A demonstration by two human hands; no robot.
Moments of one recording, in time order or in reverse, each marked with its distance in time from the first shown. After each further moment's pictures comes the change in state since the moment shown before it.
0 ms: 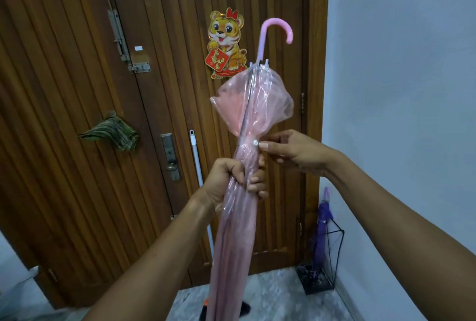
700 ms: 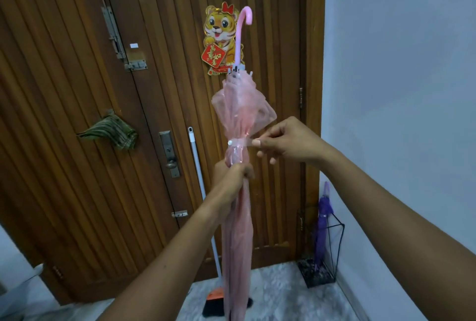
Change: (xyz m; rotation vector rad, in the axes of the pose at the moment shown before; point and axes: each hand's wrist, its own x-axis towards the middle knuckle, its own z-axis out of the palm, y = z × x) left_hand 0.007 -0.022 0.018 0.666 0.743 0.177; right_hand -0.002 -0.008 0.007 -0.218 0.226 -0.132
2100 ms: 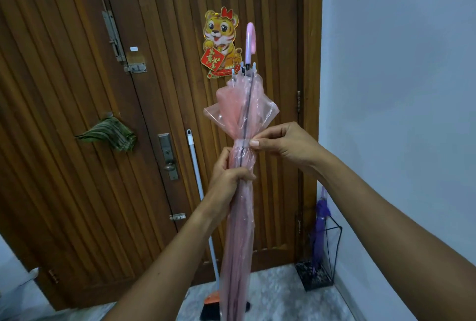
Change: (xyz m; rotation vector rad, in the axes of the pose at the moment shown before) left_hand 0.000 -0.009 -0.013 -0.251 -0.233 0.158; right_hand -0.004 0.001 0.005 0.253 0.034 0.013
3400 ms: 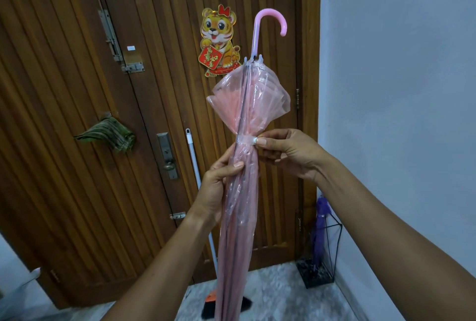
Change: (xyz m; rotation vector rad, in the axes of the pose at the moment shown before) left_hand -0.005 -0.001 -0.007 -0.387 -0.171 -0.053; right_hand -0.008 0.010 -0.002 0.488 -0.010 0.233
